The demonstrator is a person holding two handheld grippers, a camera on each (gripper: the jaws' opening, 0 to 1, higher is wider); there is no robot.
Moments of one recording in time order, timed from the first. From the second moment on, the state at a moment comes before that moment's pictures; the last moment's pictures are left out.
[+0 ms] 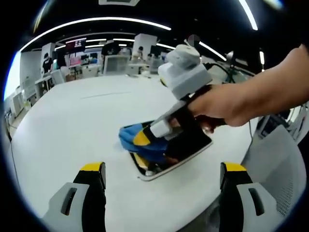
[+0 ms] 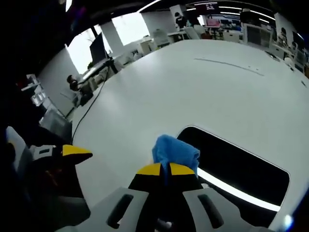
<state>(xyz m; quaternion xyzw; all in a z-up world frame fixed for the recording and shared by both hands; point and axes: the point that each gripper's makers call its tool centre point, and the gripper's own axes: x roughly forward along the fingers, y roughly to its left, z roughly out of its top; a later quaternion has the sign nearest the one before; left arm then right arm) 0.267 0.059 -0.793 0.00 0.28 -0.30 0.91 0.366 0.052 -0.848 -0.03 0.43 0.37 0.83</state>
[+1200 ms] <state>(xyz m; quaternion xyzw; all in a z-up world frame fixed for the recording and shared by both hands) 0.267 0.058 -0.795 0.00 0.28 -0.30 0.91 0.367 0.004 -0.848 -0.03 0.42 0.34 0.84</state>
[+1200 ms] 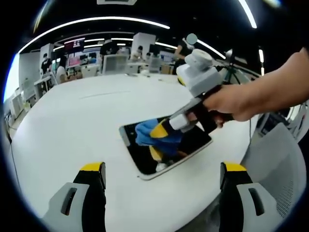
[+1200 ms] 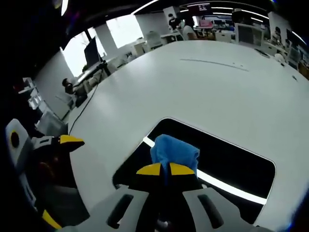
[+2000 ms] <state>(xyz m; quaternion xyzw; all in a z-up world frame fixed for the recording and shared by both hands) 0.265 0.058 -0.797 0.00 0.29 -0.30 0.91 0.370 -0.044 -0.849 -0.03 0.43 0.33 0.84</state>
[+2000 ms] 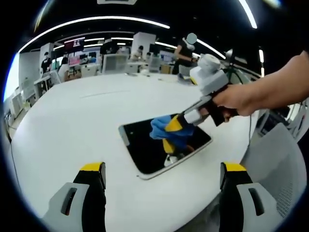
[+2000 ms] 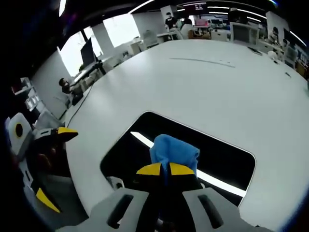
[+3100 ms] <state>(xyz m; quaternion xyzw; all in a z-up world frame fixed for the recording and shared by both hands) 0.262 0.055 -0.803 0.02 0.30 -0.31 0.90 0.371 -0.141 -0.850 -0.02 0.45 0.28 0.85</state>
